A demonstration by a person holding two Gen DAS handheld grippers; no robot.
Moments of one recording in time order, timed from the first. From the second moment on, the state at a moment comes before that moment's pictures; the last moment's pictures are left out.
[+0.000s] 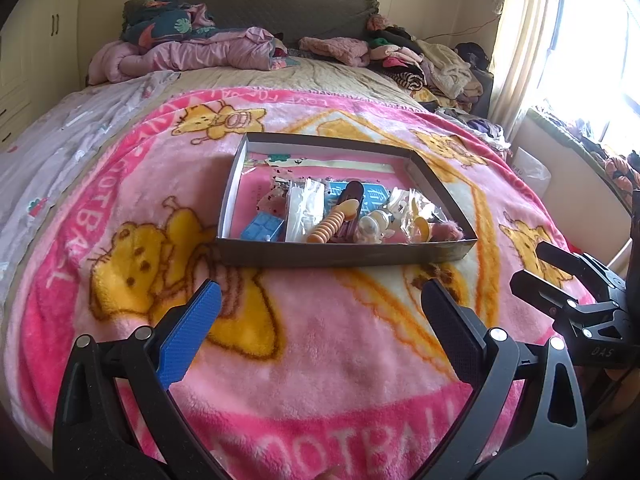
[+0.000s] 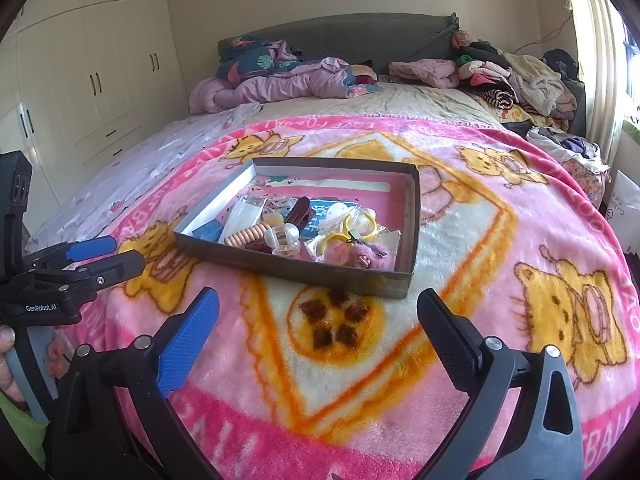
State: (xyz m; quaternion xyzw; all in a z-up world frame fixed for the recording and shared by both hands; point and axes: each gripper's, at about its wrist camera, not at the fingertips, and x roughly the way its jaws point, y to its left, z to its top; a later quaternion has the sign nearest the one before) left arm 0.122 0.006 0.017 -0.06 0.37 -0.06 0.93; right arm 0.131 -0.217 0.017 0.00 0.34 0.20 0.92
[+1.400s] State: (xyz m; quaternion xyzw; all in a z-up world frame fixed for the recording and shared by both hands) left arm 0.119 0.014 0.021 -0.05 0.37 -0.05 0.93; right arm 0.129 -0.215 0.017 0.00 0.34 0.20 0.92
